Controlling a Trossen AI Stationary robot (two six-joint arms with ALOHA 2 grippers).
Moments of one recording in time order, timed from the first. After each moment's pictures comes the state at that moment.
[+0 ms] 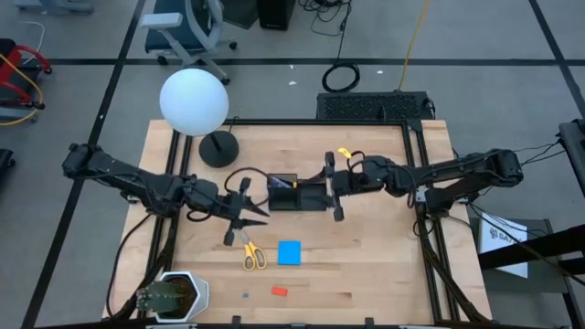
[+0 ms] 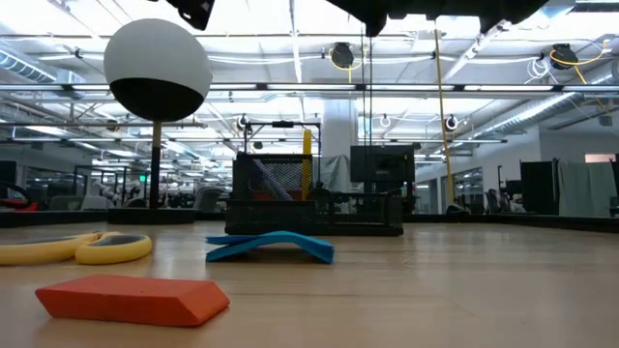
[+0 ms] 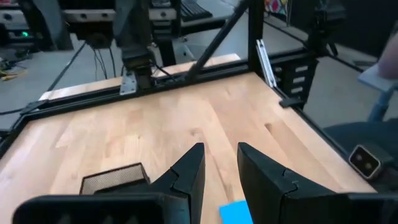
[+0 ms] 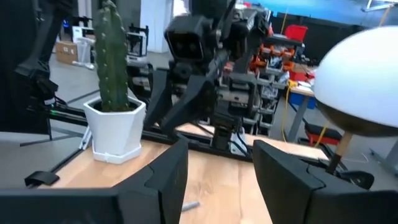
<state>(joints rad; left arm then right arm) -0.27 1.09 0.73 0.09 -0.04 0.10 0.01 1.32 0.78 0.54 -0.13 -0.15</state>
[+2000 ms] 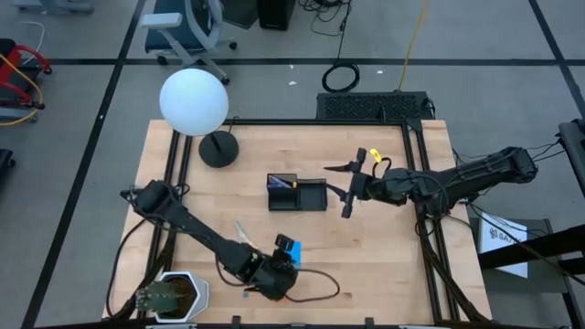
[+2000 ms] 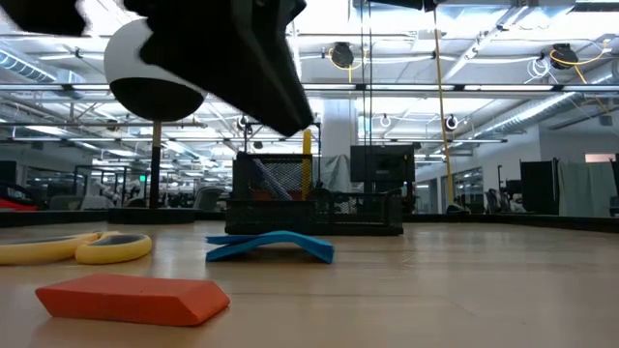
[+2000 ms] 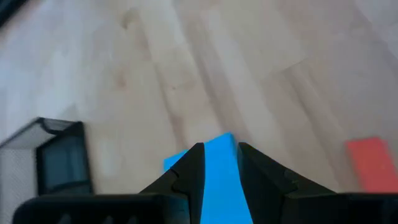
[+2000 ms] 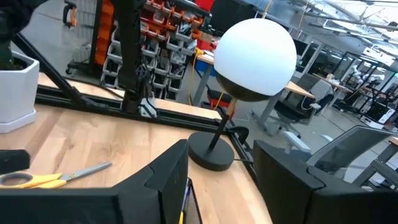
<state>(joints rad) -0.56 1.99 1.45 -0.50 -0.45 0.02 0.20 1.12 0.78 0.25 0.50 -0.29</state>
